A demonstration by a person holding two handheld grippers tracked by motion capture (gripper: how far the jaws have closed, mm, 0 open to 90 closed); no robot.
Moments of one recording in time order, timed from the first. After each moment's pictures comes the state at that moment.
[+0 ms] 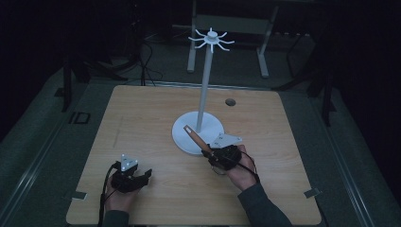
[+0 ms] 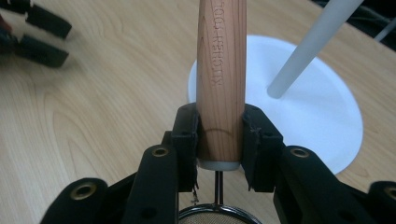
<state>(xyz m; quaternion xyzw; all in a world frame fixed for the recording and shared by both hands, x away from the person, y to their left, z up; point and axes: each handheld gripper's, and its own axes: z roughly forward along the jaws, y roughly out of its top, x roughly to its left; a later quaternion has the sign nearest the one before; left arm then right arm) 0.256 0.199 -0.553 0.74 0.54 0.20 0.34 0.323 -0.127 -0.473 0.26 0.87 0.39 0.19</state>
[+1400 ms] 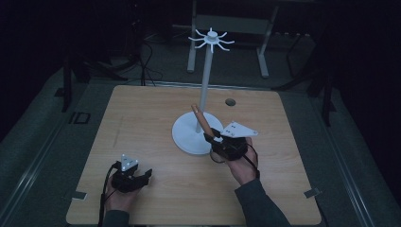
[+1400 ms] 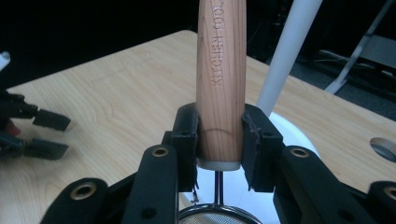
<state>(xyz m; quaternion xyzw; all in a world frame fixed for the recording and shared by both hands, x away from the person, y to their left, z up) 0.256 0.198 -0.553 0.74 0.54 0.20 0.34 0.326 -0.137 -0.434 0.30 0.79 0.49 0.22</state>
